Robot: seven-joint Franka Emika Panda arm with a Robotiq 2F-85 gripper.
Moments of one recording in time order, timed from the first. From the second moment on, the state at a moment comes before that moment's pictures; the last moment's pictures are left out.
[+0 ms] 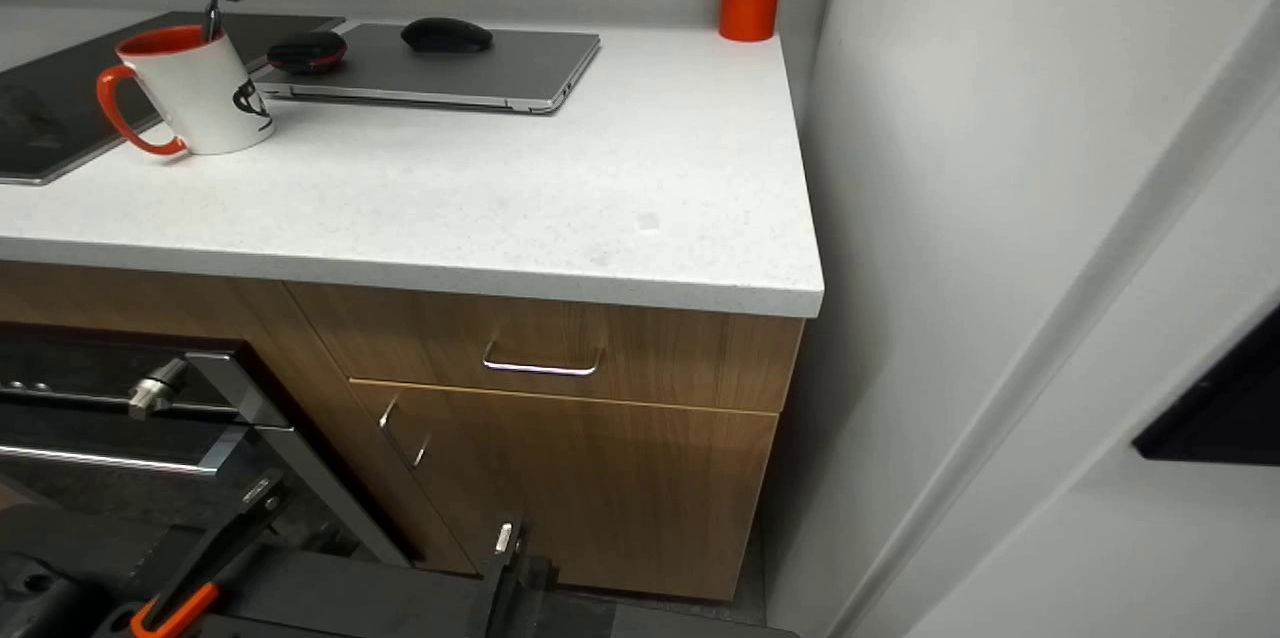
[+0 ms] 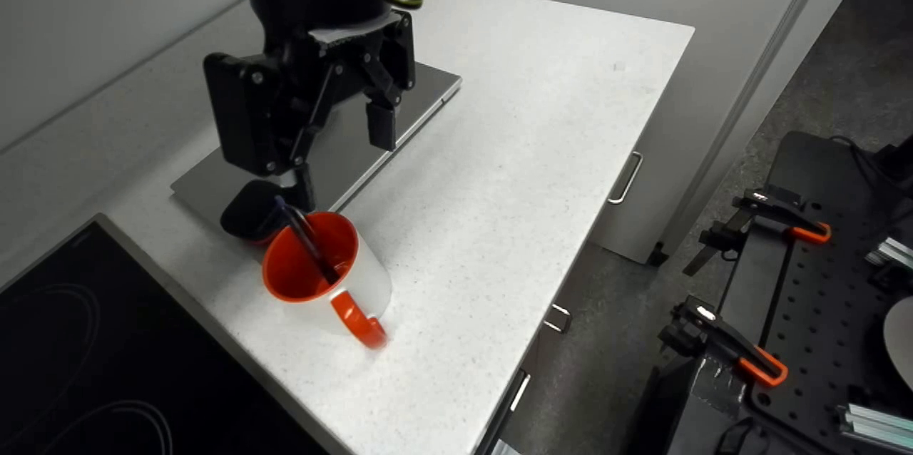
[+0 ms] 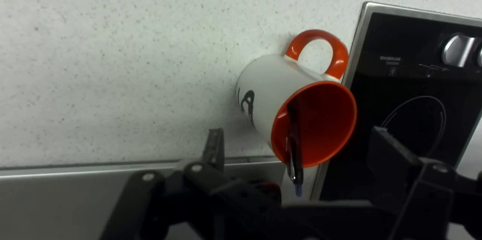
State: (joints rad) arm 0.17 -0.01 0.17 -2.18 0.40 2.28 -0.08
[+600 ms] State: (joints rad) arm 0.17 0.13 0.19 -2.09 0.38 2.36 -0.07
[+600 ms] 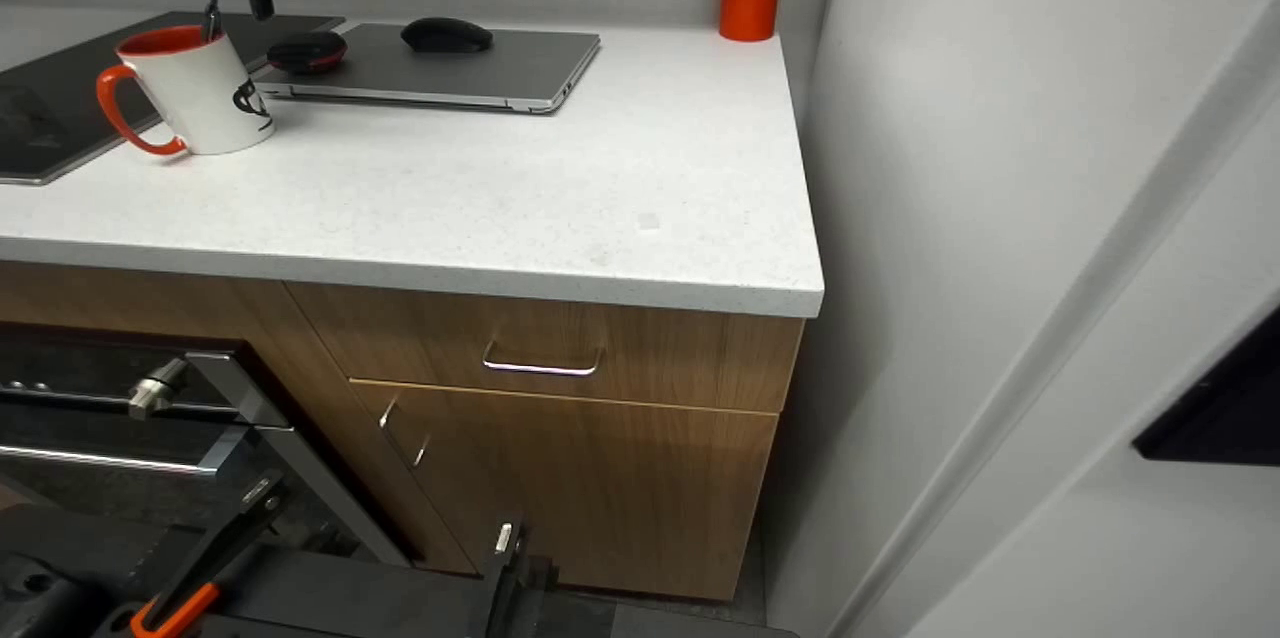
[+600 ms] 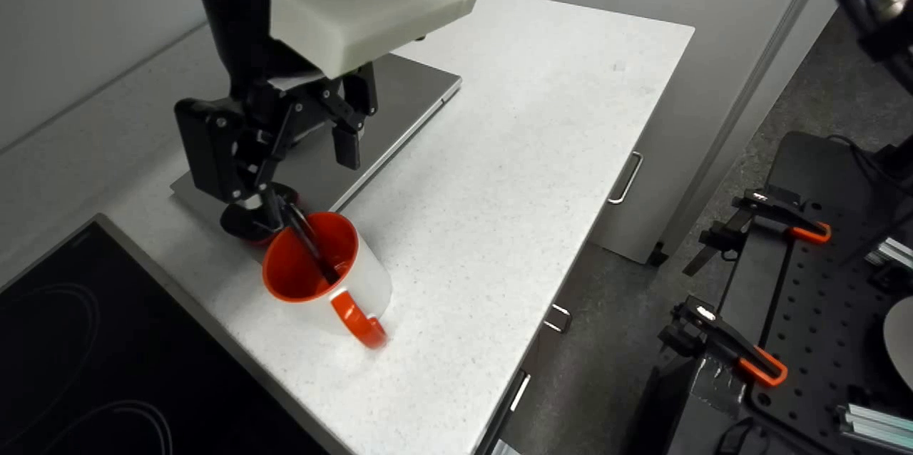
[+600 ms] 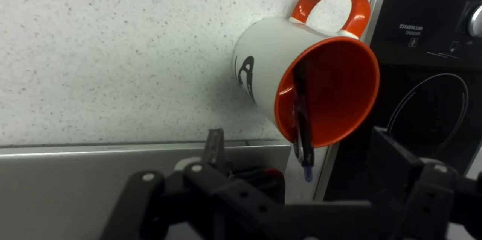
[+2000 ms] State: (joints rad) arm 0.17 0.22 0.22 -2.01 0.38 2.41 -0.07
